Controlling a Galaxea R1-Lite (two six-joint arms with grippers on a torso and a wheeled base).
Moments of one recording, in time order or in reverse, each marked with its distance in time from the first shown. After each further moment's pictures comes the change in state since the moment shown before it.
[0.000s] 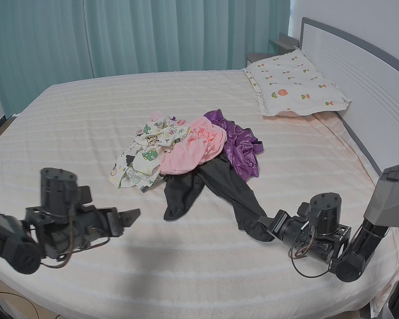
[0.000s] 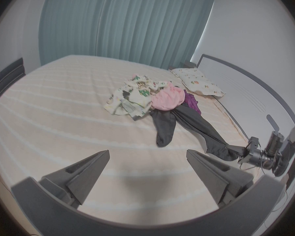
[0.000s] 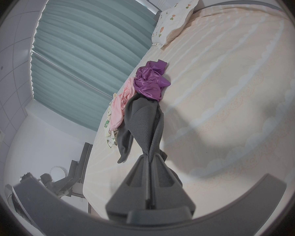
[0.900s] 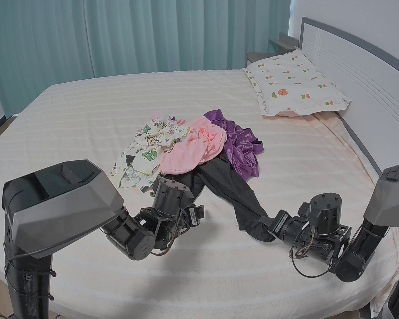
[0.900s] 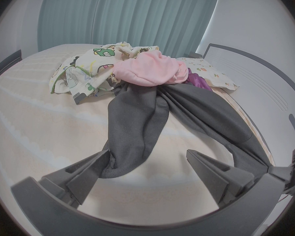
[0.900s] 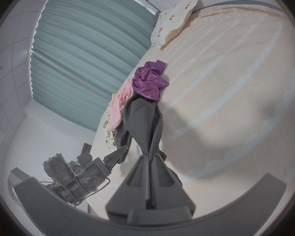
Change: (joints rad) left arm -0.183 0.697 -0.550 -0.109 0.186 -0.144; right arm -0.004 0.003 0.004 -0.003 -0.006 0.000
